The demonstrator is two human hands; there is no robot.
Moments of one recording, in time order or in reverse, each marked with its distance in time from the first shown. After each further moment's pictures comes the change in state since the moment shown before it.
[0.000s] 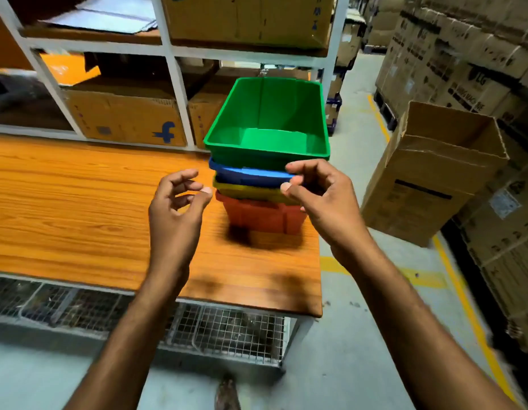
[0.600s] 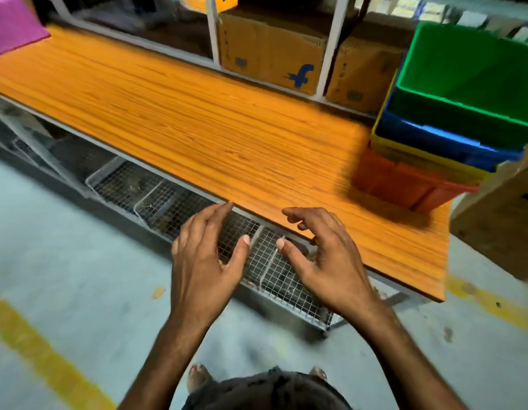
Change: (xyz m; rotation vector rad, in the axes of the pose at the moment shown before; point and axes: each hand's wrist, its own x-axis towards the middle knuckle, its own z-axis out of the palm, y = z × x) left_hand -0.131 -0.060 -0.228 0.864 0.043 0.044; right_hand -0.149 0.048 0.186 -0.537 -0.499 -0.263
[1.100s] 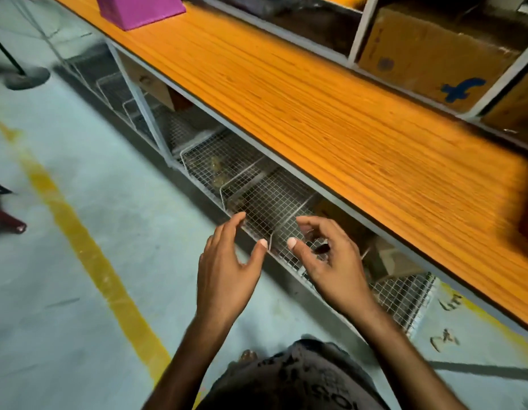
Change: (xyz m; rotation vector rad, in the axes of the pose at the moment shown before) left_hand -0.004 -0.210 -0.137 -0.174 0.084 -0.428; right_hand 0.066 -0.156 0.225 0.267 -0.165 0.037
